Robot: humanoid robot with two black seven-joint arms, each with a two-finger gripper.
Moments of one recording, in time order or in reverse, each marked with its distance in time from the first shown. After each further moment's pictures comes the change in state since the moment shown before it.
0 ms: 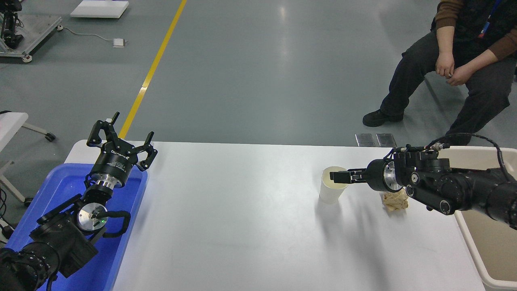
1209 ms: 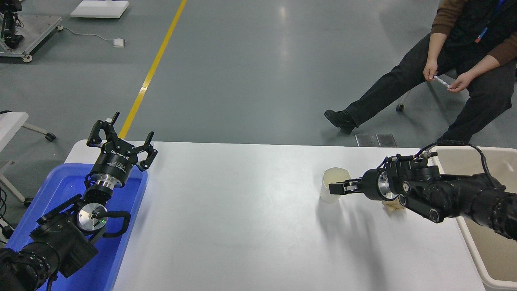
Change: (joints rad) left arm 0.000 0.000 0.000 0.000 0.000 0.000 0.000; right arm 0.000 0.054 -0.107 -0.046 -0.002 0.004 -0.002
